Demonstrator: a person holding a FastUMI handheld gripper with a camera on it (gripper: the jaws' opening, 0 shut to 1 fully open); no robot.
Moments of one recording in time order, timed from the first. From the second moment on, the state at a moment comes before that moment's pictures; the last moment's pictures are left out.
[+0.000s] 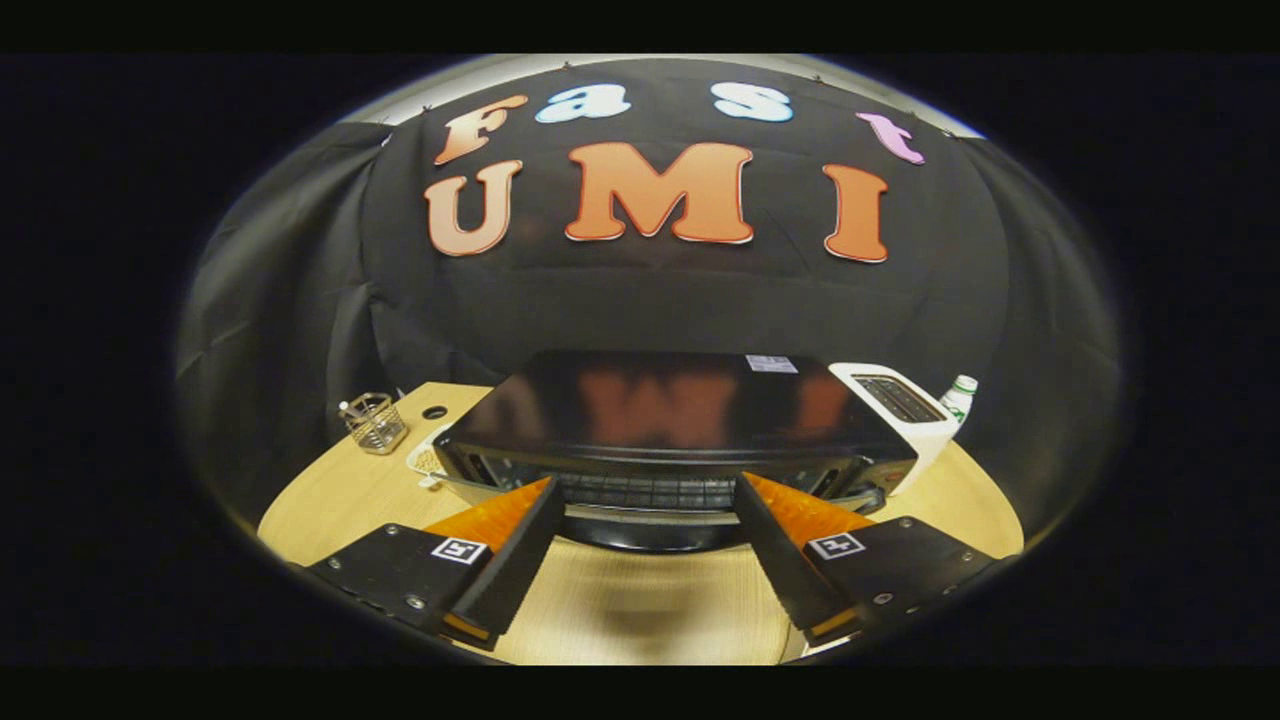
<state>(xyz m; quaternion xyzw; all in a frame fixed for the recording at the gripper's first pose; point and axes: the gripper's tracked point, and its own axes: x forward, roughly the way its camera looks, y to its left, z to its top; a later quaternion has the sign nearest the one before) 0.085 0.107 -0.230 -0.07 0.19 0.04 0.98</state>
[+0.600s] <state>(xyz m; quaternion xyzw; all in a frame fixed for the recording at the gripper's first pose) -0.008 0.098 -0.338 -0.05 0.28 0.05 0.96</state>
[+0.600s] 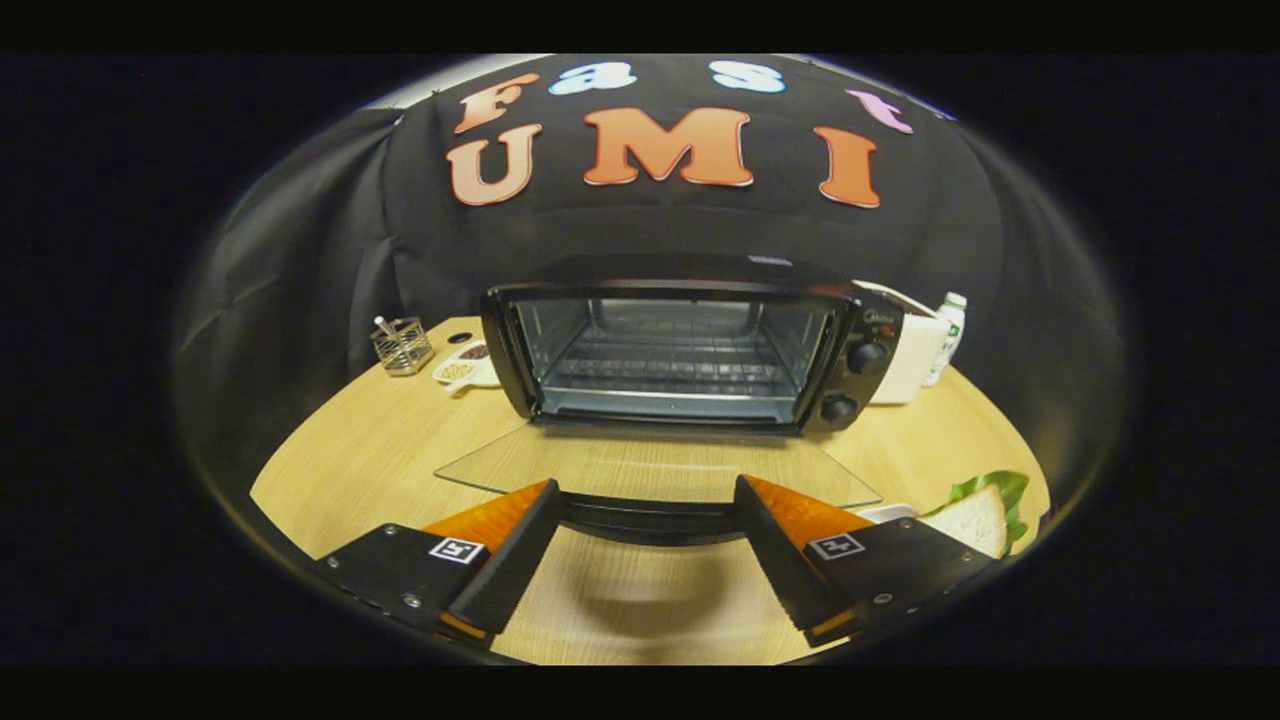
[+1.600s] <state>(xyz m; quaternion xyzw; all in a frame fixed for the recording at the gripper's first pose) -0.022 0.000 -0.259 0.08 0.32 0.08 0.94</state>
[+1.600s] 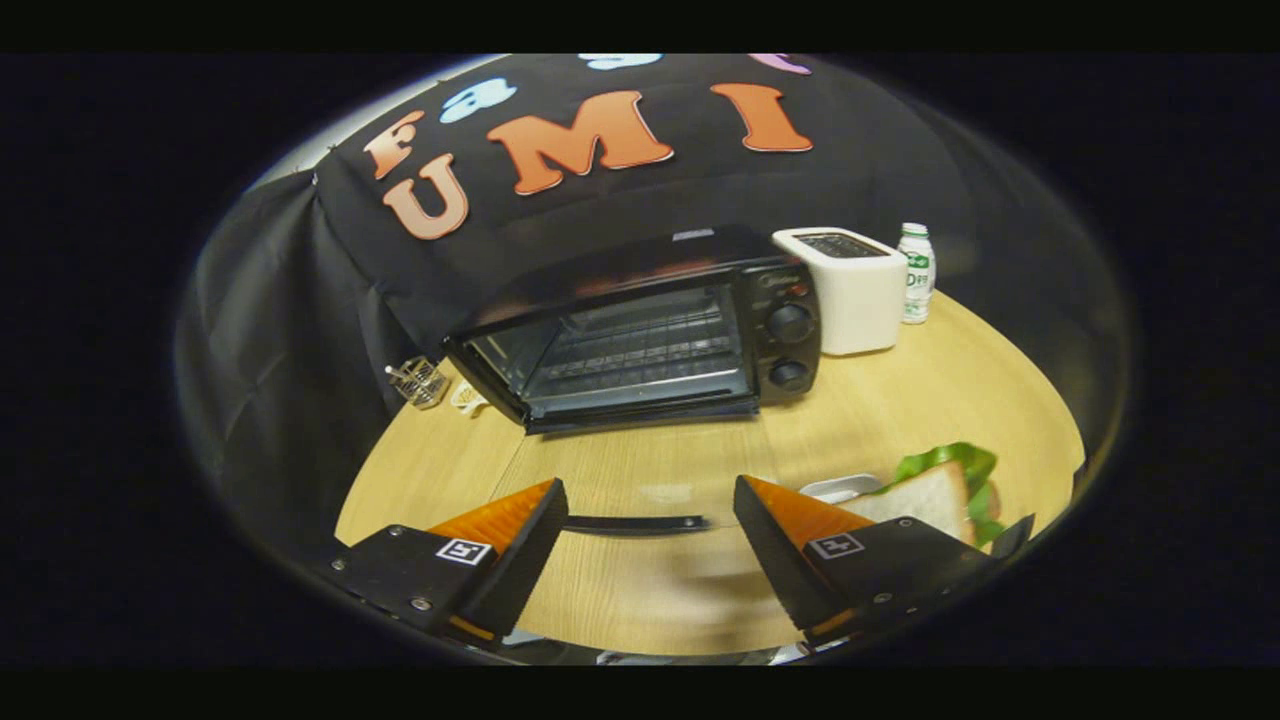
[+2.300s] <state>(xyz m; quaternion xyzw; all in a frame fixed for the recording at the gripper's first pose) -0.055 -0.155 -0.277 0.08 0.44 0.04 0.89</state>
